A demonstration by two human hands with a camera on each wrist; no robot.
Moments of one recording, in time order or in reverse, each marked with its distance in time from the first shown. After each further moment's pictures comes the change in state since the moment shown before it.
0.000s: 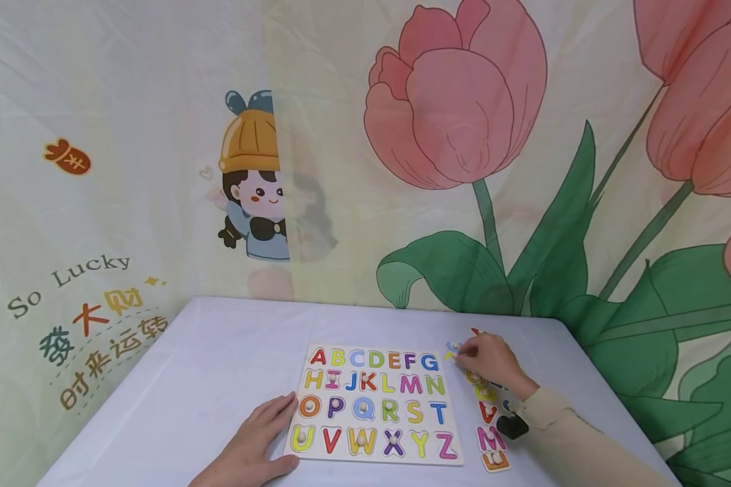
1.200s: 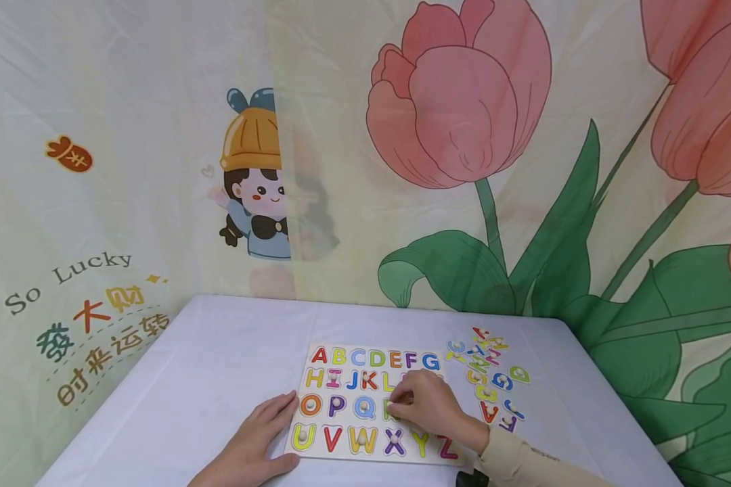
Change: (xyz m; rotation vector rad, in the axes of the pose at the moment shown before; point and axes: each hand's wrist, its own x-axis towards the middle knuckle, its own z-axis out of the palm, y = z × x) left_hand -0.001 -0.001 0.001 0.045 0.069 0.061; right_hand -0.052 -0.121 0.061 0.124 -0.200 -0.234
